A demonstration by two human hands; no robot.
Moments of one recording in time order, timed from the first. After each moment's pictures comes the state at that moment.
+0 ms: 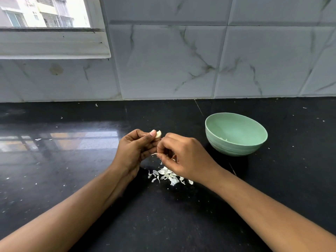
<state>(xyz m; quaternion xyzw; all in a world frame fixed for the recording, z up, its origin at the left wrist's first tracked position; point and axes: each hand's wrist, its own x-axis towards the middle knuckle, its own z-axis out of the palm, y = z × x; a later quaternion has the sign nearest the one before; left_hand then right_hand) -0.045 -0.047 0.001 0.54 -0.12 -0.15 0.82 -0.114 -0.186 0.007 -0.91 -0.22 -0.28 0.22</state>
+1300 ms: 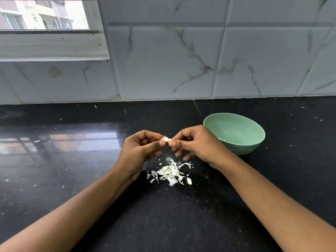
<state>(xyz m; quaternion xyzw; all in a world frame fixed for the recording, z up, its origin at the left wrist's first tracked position) -0.049 -0.050 -0.002 0.60 -0.17 -0.15 0.77 -0.112 -0.214 0.025 -0.82 0.00 -0.07 0.56</state>
